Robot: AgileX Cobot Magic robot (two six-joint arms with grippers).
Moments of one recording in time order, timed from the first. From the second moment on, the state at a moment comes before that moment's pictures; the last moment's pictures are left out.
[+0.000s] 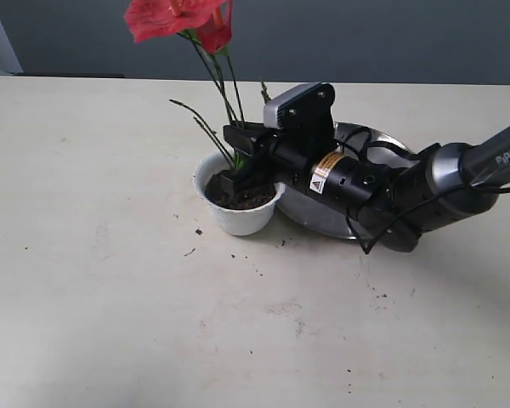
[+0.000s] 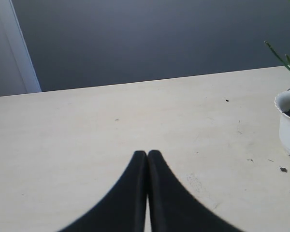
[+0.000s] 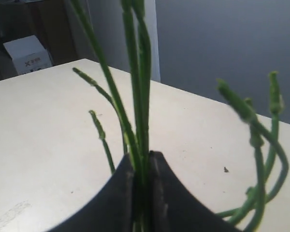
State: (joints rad) left arm -0.11 0.01 0.00 0.03 0.23 0.01; right arm 0.69 2.04 -0.85 -0.35 -1.00 0.25
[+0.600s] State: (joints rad) left arm -0.11 0.01 0.00 0.03 0.23 0.01; right arm 0.68 2.03 -0.86 -0.49 -0.90 0.42
